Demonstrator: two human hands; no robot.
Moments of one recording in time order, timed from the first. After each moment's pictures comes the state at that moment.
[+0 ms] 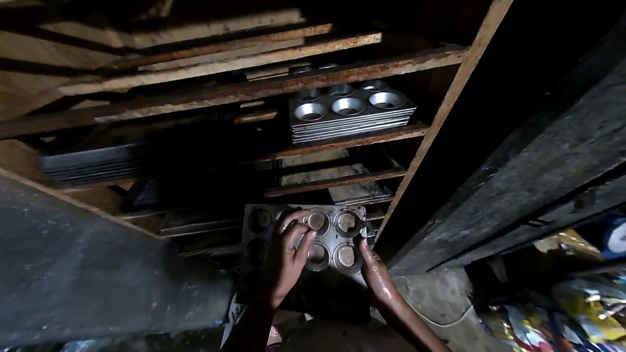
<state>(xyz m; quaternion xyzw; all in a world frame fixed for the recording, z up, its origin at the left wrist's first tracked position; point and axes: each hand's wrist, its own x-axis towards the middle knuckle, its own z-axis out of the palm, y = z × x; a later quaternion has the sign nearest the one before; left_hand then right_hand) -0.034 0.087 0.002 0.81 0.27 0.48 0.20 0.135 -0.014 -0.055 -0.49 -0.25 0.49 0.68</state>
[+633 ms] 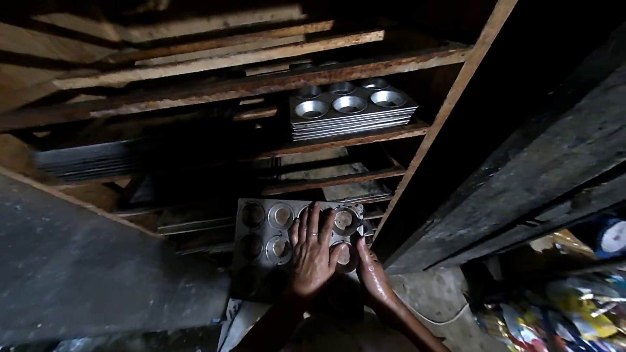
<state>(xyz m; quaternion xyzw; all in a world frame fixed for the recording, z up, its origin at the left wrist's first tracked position) 0.007 0.066 -0.033 0.86 0.36 0.35 -0.06 0.127 -0.009 -0.055 -0.41 -0.28 0.49 0.72</state>
